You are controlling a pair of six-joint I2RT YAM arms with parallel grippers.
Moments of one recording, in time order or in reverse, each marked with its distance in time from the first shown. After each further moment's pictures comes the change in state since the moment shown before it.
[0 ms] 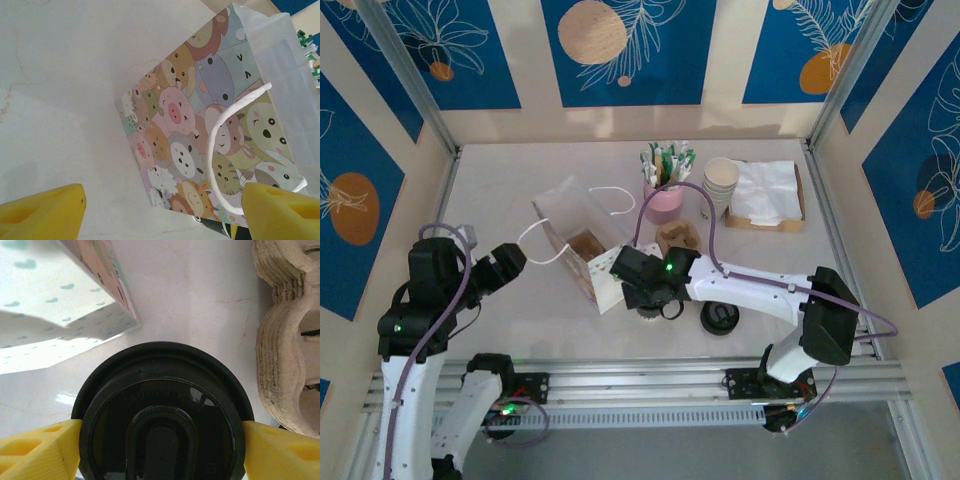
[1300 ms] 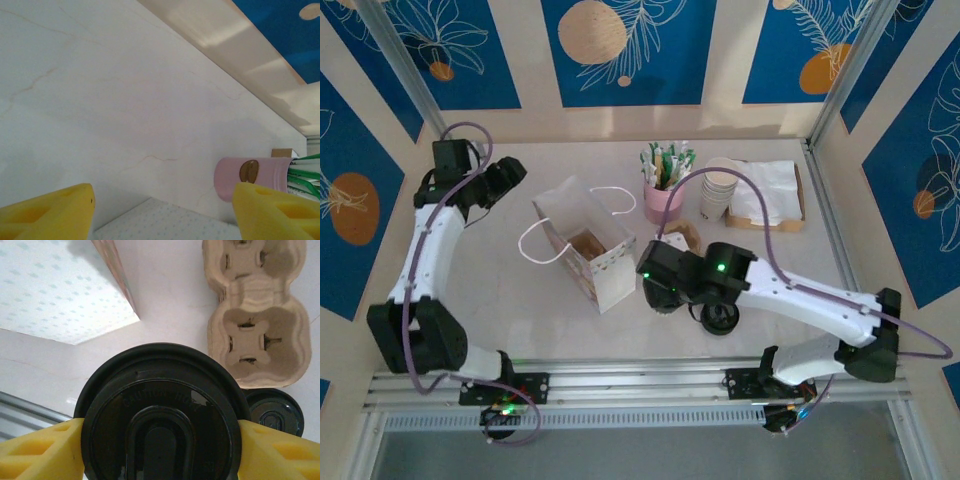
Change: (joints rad) left arm 0.146 0.835 0.302 0.482 0.127 0.043; right arm 0.067 -0.254 0.142 -0.279 0.055 0.001
